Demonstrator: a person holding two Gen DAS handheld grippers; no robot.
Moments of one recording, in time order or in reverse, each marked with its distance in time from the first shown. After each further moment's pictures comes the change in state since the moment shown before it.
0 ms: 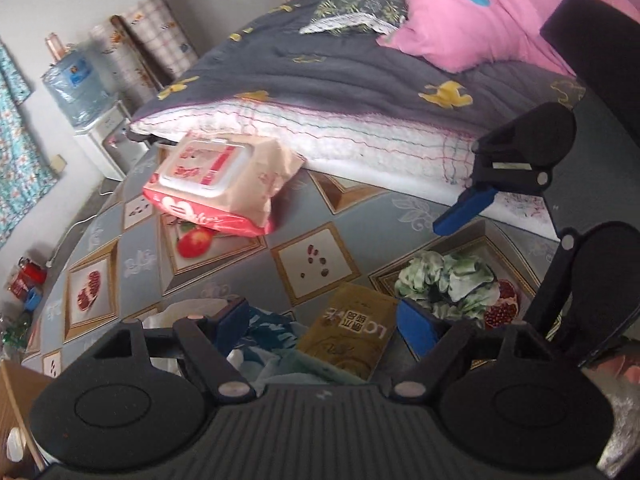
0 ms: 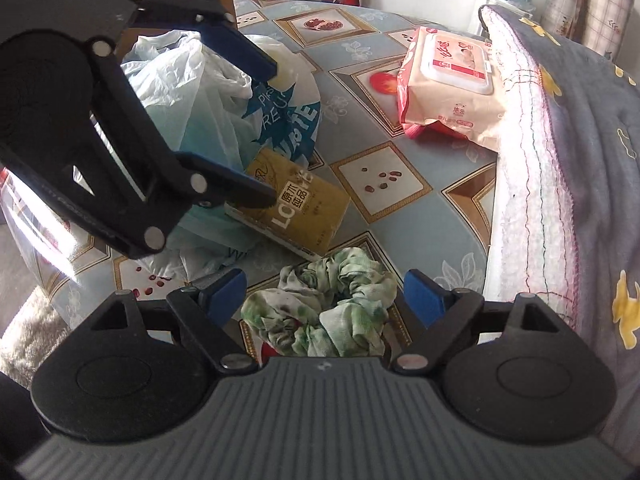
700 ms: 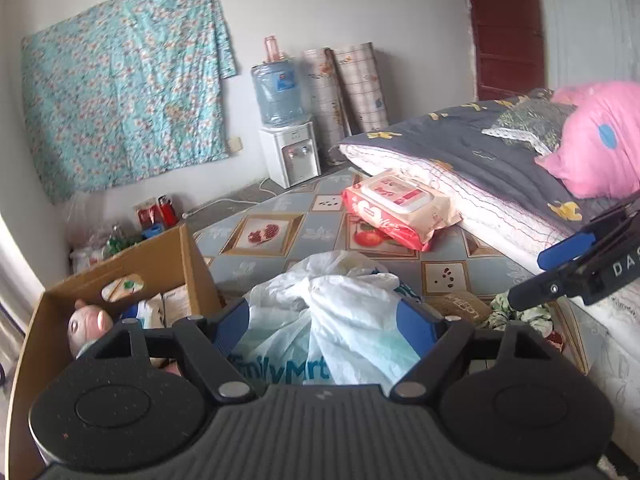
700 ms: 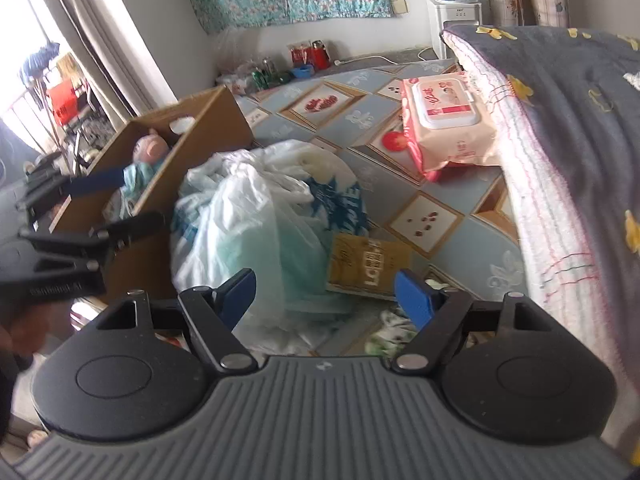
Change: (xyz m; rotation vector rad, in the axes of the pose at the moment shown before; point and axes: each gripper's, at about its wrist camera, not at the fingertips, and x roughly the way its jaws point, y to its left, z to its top) left arm -0.139 0.007 -0.103 -0.445 -0.247 0.403; right arm -0.069 0.032 0.013 0.317 -0.164 0.065
